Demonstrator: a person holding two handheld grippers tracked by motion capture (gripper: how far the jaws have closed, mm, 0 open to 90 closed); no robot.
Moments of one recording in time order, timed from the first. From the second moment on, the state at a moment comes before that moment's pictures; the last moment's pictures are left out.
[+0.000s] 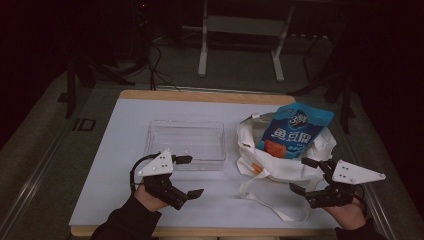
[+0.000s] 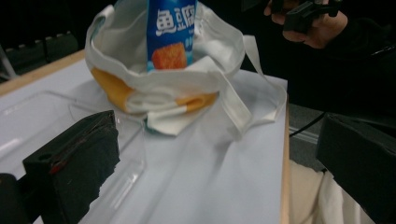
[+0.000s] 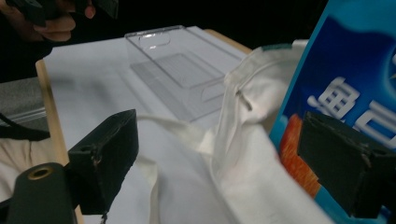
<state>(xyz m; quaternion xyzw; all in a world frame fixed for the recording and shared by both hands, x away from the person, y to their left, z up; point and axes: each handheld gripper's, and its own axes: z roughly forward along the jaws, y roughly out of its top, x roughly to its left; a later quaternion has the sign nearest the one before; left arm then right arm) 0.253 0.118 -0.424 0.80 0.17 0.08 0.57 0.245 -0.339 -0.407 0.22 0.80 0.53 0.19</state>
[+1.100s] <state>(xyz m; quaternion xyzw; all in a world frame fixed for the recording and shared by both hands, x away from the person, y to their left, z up) 0.335 0.002 -0.383 0.82 0.09 0.08 0.57 0.284 -0.380 -0.383 0.24 0.78 0.53 0.22</state>
